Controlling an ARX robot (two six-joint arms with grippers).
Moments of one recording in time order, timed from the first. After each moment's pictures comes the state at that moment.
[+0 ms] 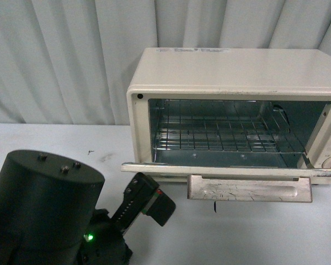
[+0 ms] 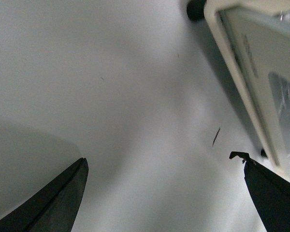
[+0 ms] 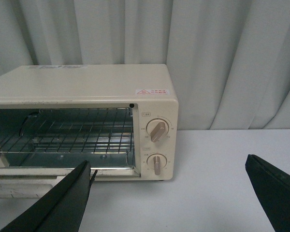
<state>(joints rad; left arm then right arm) -0.55 1.95 0.53 0.72 -0.05 -1.27 0.00 0.00 0.01 0.00 0.00 -0.01</state>
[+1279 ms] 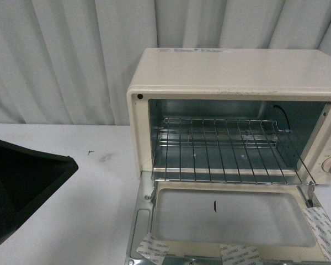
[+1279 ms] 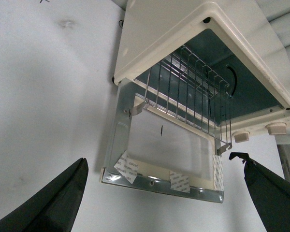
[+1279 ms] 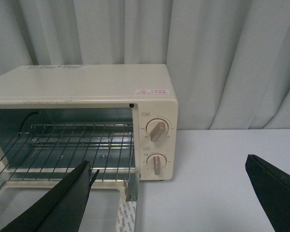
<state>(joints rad) -0.49 0.92 0.27 0.21 -0.09 -0.86 0.00 0.00 0.01 0.00 0.00 -0.01</state>
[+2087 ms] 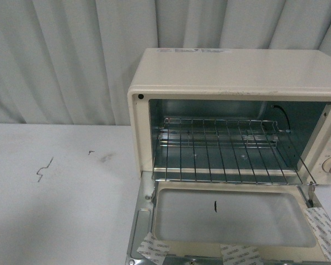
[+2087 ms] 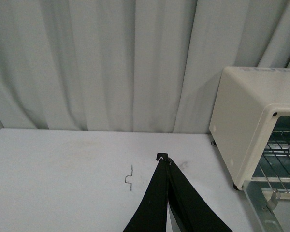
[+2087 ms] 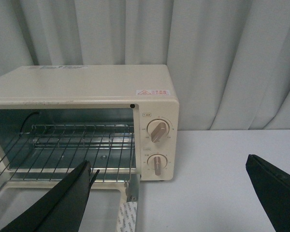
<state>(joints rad) -0.14 0.36 0.01 0.35 -0.14 -0.02 0.00 0.00 0.01 0.00 0.00 -0.01</state>
